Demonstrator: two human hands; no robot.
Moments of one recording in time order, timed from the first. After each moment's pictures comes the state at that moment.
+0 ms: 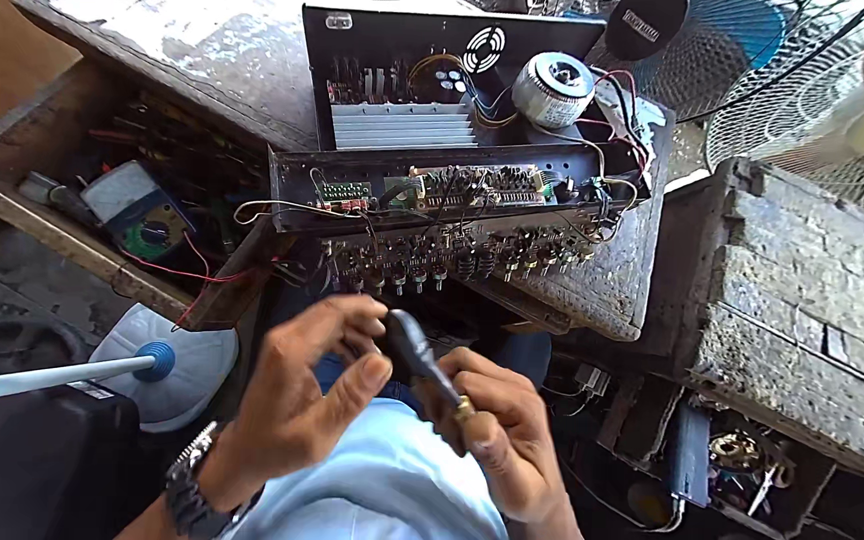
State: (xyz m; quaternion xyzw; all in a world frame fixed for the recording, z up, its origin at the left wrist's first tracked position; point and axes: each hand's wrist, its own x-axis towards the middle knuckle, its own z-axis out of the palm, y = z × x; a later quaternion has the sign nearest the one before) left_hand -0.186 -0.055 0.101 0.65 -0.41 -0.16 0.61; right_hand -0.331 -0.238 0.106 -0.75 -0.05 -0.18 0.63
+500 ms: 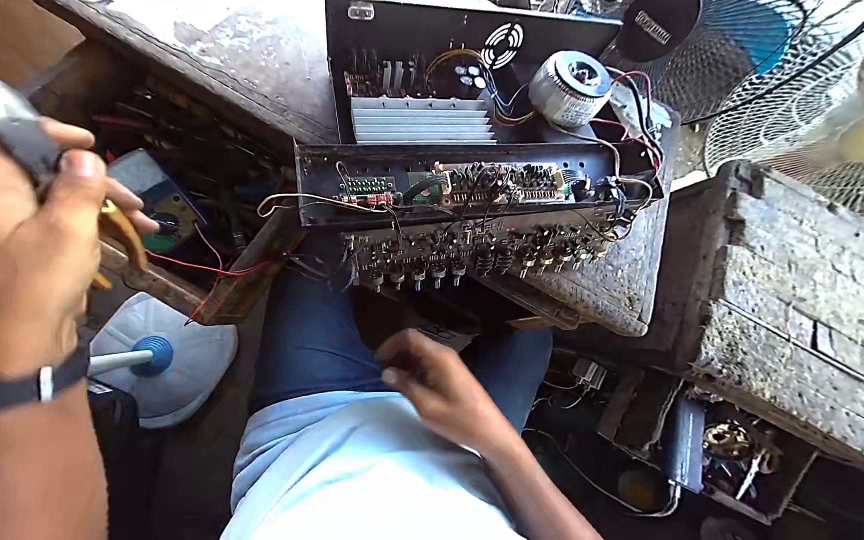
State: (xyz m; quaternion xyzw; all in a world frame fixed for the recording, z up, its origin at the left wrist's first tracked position) left_hand -0.021 0.067 0.096 0.80 -0.17 -0.01 0.57; right_hand -0.298 -0.215 0.061 -0.82 0.05 0.01 0.57
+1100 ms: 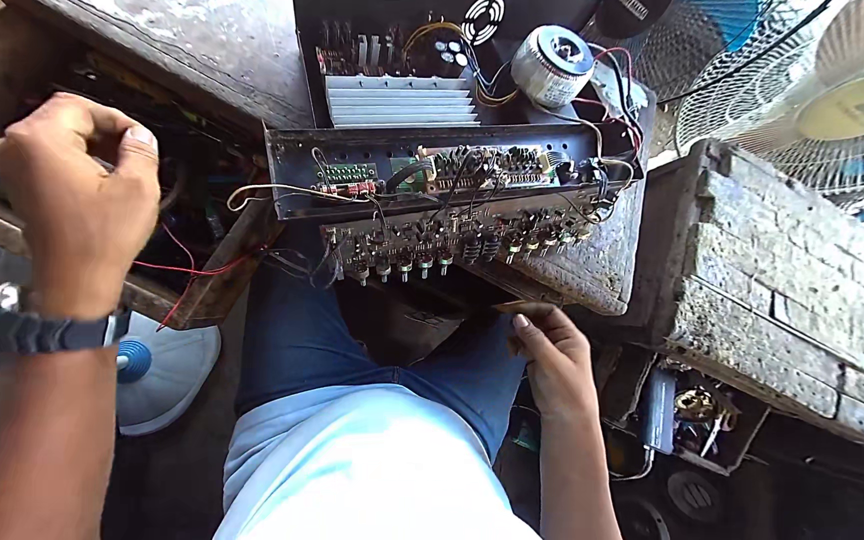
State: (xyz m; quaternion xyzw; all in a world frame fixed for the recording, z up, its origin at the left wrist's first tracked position) left_hand 0.012 0.003 0.090 0.91 -0.22 0.07 0.33; right_hand -0.367 -0.305 0.059 -0.70 0.32 -0.23 0.60
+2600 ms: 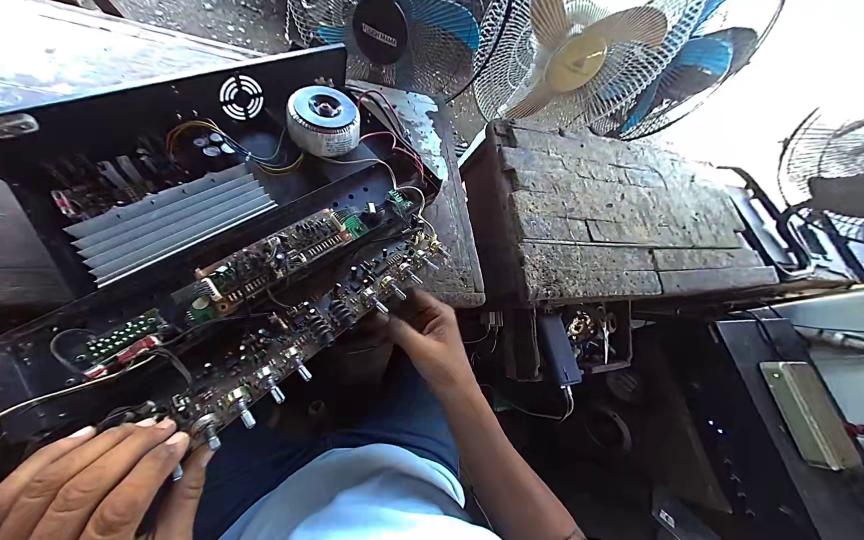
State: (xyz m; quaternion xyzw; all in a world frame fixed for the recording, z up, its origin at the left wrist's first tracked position) left_hand -0.117 -0.071 0.084 0.70 -0.58 0.19 0.37; right_hand -0.320 -0.330 0.083 -0.64 0.27 -0.33 0.64
